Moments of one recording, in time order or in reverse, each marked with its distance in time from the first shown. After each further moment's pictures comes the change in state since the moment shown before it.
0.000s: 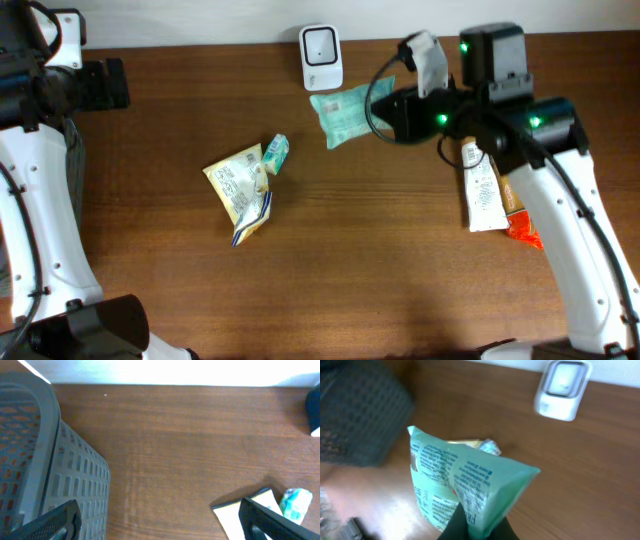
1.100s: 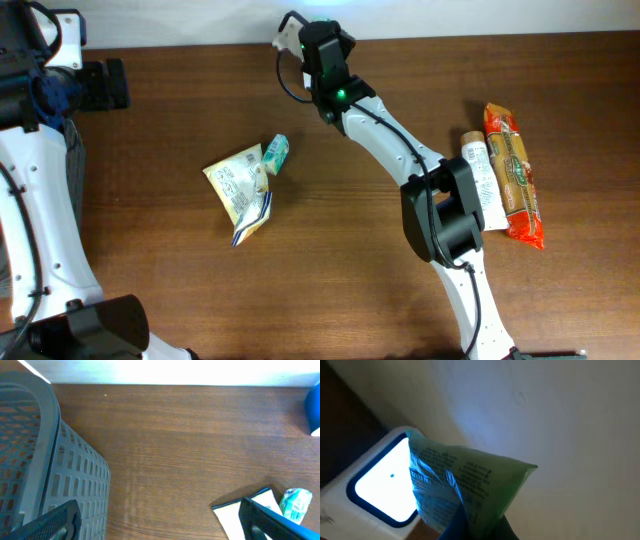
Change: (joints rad) left arm 0.000 0.000 -0.001 -0.001 0.000 0.000; right arm 0.225 0.880 0.357 0.921 0.954 -0.872
